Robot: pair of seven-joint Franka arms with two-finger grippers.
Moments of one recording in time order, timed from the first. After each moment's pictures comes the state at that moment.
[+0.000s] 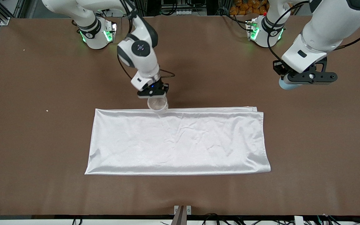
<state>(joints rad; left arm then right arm) -0.19 0.00 -0.17 -1.63 0.05 1.55 -0.28 0.71 0.30 0.11 -2.17 -0.08 2.56 0.87</state>
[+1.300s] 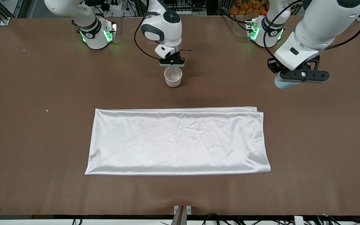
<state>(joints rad) -0.20 0.00 -0.20 -1.63 0.05 1.55 -0.27 1.00 0.33 0.11 -2.25 -0.26 2.57 1.35</state>
